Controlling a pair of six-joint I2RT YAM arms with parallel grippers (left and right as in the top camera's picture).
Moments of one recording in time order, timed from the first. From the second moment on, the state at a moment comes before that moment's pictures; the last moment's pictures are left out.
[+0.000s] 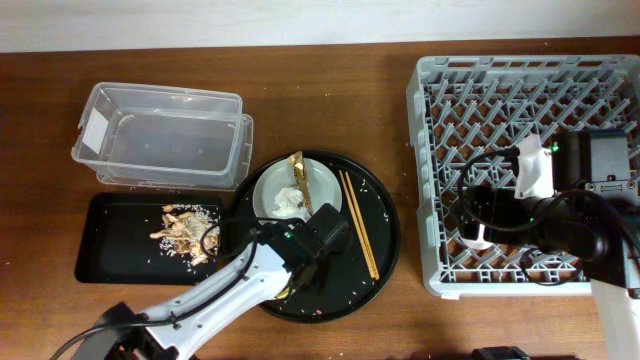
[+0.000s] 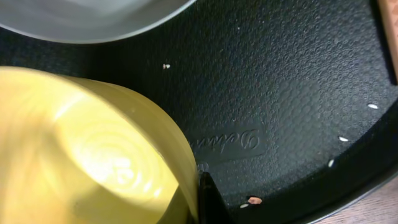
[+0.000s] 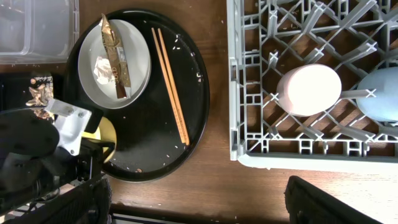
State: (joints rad) left arm -0.81 1.52 0.94 -0.87 -0.05 -0.52; right arm 0.04 1.16 1.54 -1.50 -0.25 0.21
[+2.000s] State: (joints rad) left arm -0.09 1.78 1.58 -0.79 -0.26 -0.34; right arm 0.04 1.16 1.54 -1.50 -0.25 0.21
